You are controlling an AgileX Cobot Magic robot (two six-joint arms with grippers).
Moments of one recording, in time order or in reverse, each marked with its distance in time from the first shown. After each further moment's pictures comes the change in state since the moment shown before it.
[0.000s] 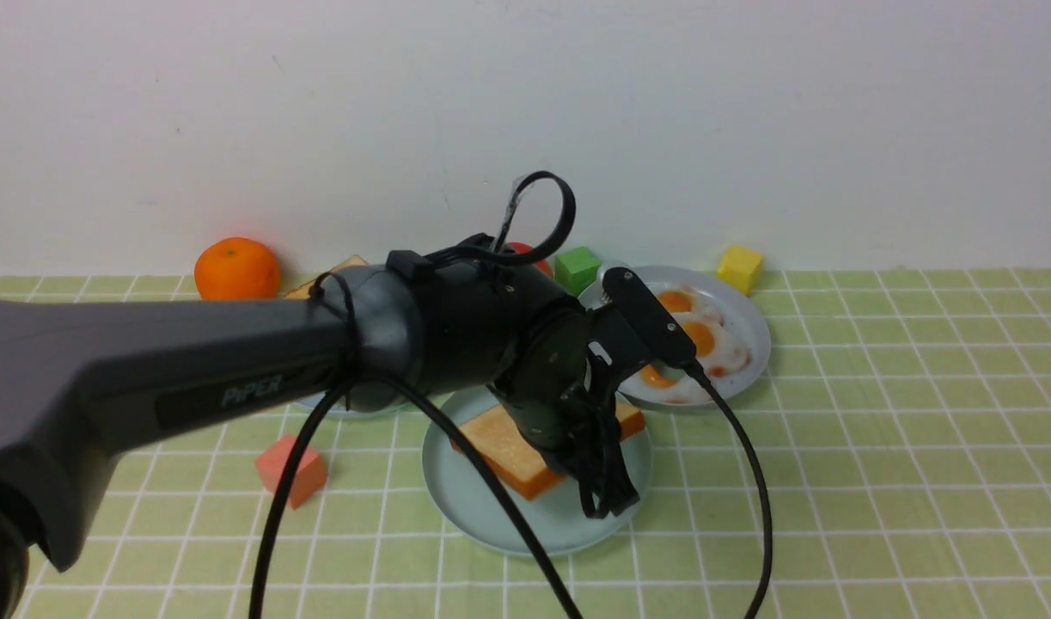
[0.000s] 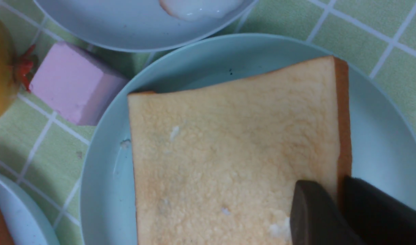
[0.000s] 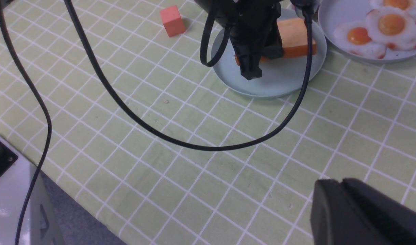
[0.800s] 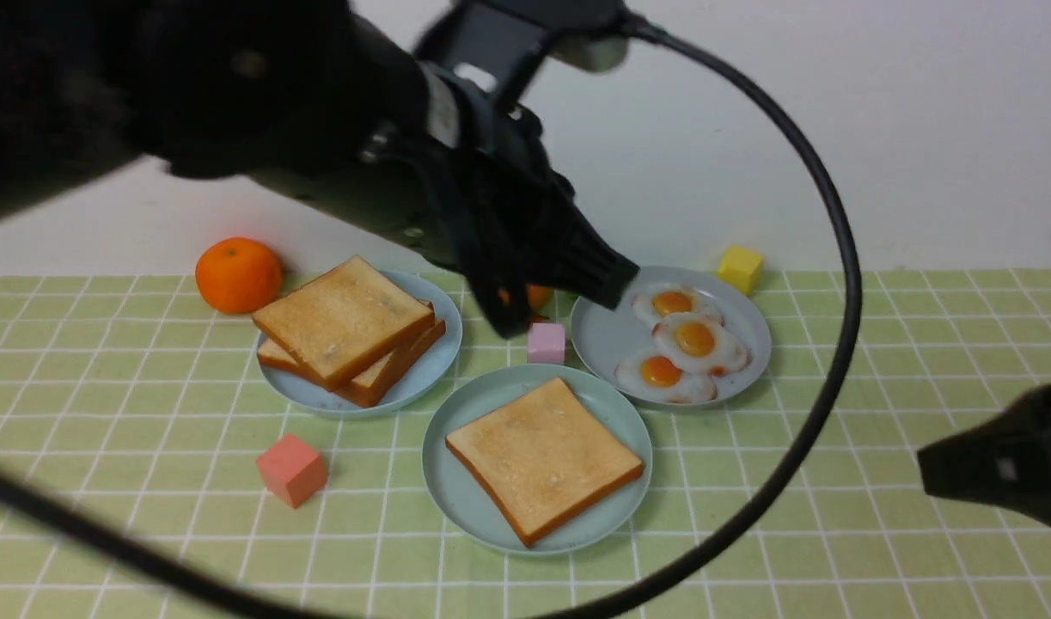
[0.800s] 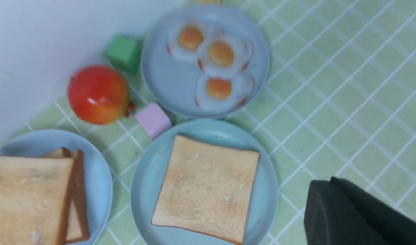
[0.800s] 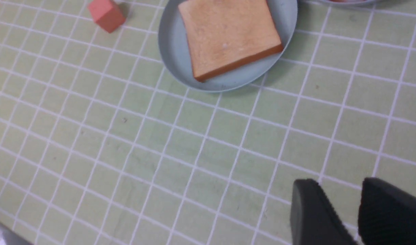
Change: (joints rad) right arm 0.000 0.455 -0.028 -0.023 -0.207 0.154; left arm -0.021 -0.583 0.012 -0.107 0.210 -0.241
